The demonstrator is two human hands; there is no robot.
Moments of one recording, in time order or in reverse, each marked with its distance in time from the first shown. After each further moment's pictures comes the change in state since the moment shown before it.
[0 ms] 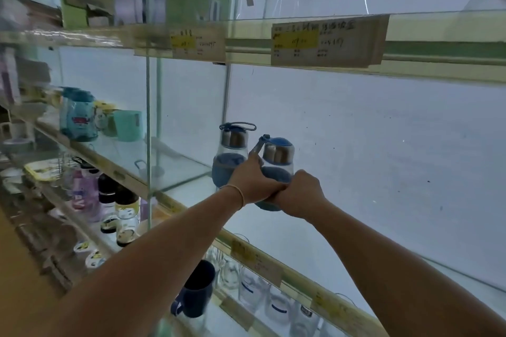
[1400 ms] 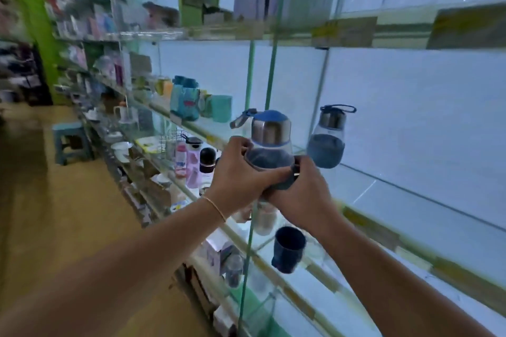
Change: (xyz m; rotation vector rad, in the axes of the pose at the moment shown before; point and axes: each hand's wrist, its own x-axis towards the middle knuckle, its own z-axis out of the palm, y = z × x) left_hand -0.173 -0.057 -0.170 -0.201 0.424 -0.046; right_hand -0.150 -0.159 0.068 0.479 -0.065 -0.253
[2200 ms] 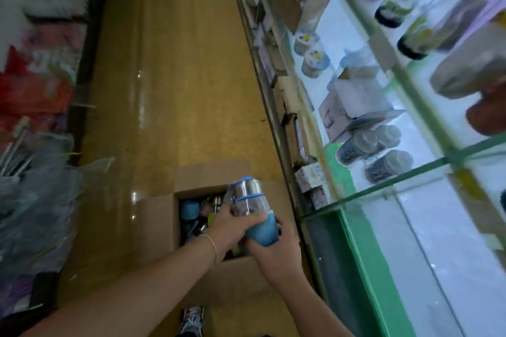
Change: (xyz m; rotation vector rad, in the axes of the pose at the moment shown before) left_hand -0.279 -0.429 -0.087 -0.321 0.316 -1.314; right_hand -0.230 0.264 0.394 0.048 -0.776 0.583
